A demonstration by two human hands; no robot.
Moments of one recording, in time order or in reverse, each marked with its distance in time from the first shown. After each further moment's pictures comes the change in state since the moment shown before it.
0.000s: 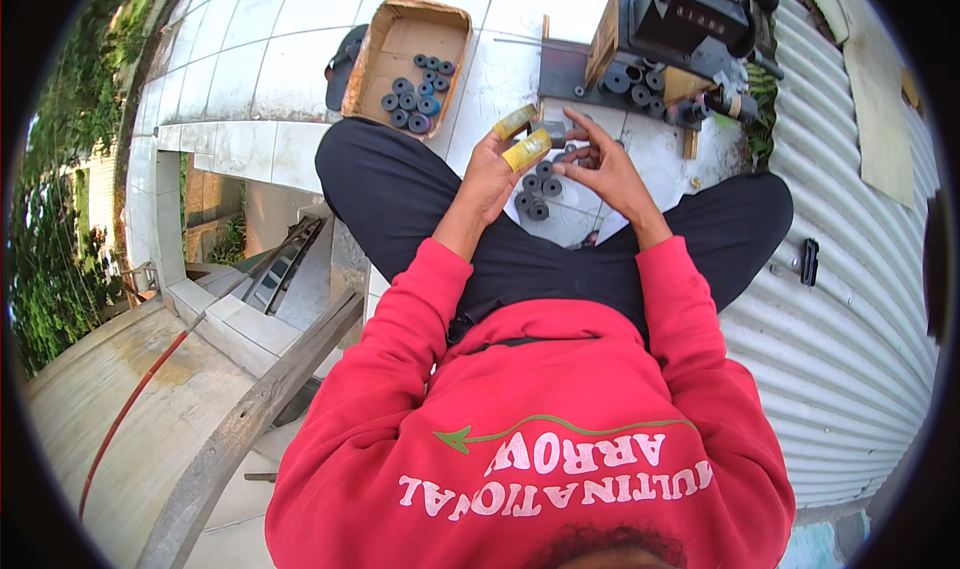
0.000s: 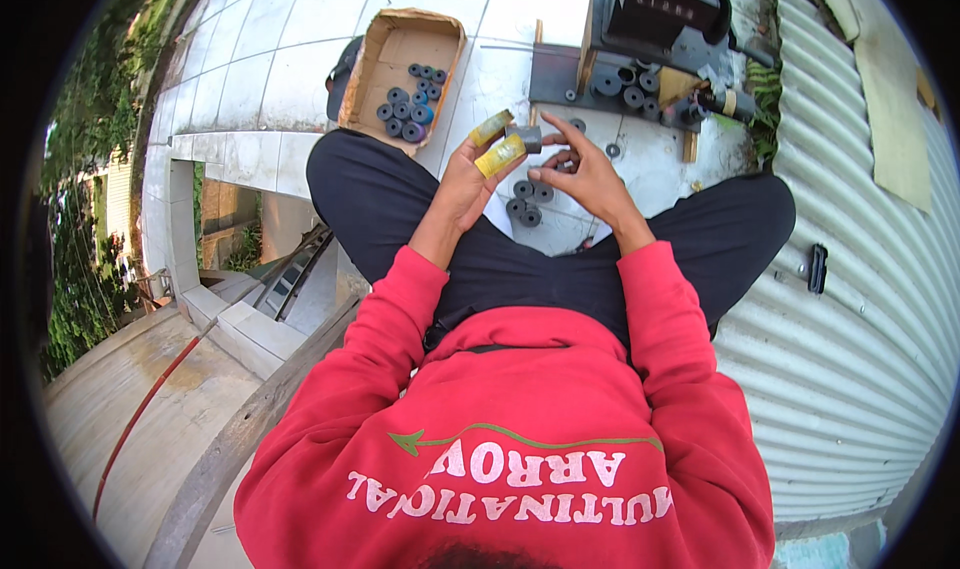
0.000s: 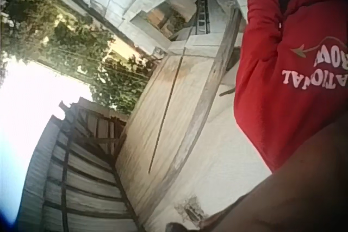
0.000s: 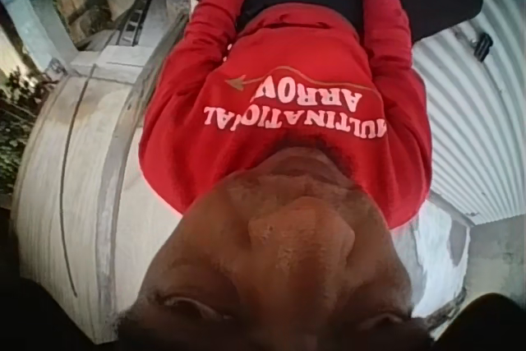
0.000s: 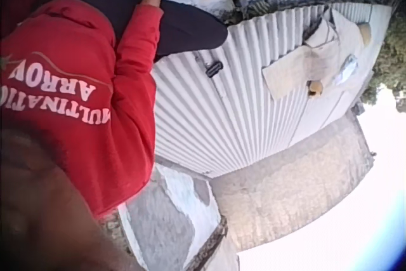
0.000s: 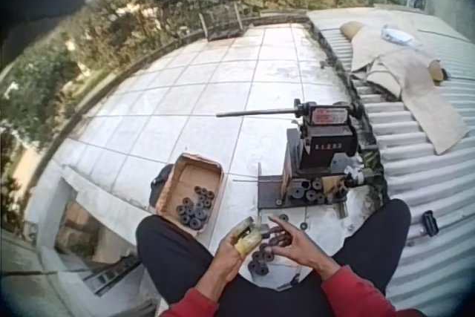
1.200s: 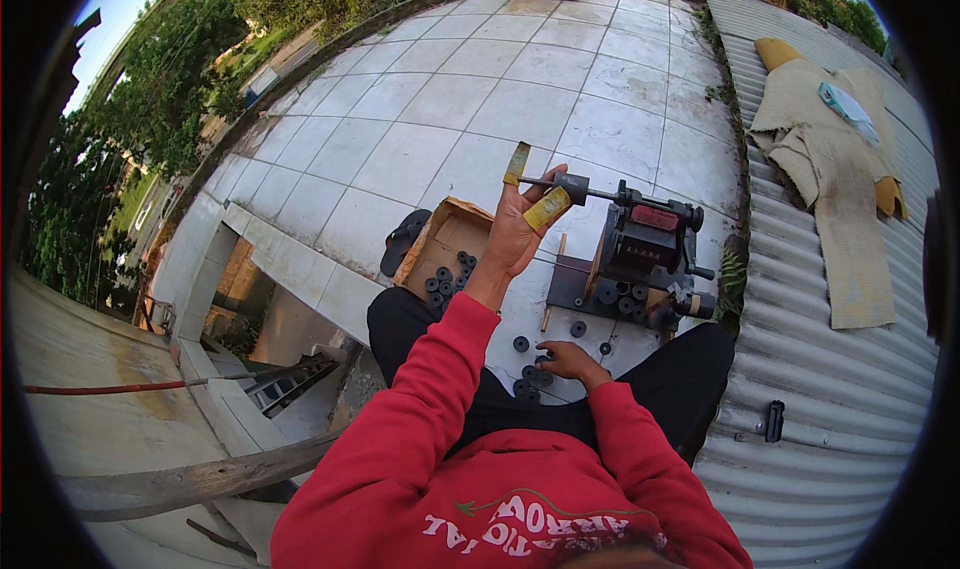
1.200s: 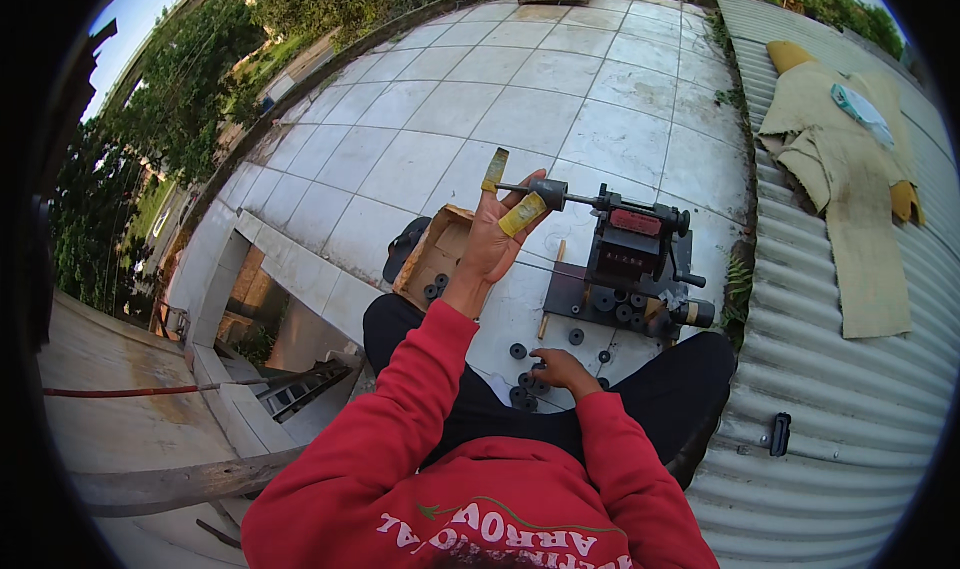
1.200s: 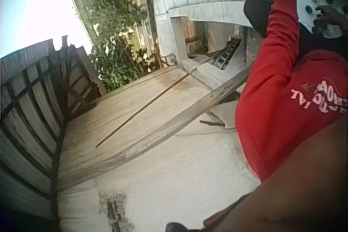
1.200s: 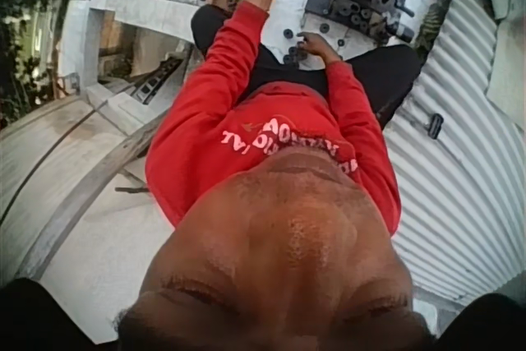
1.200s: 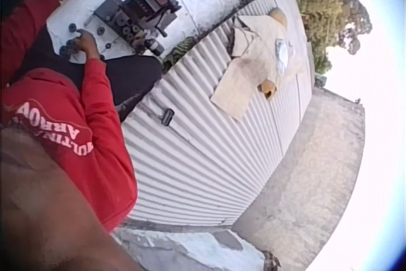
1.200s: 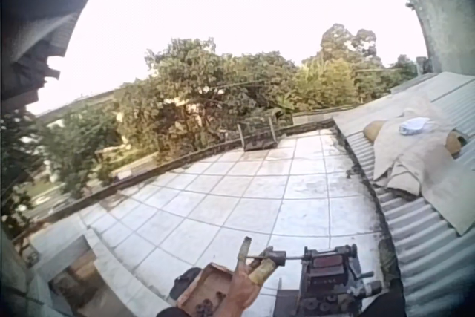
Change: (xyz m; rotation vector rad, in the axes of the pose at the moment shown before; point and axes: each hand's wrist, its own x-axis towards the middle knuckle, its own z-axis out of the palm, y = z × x) left_hand 0.088 0.170 0.141 -0.040 -0.426 0.563; right_hand 0.057 0.075 -0.008 -0.777 -0.372 0.042
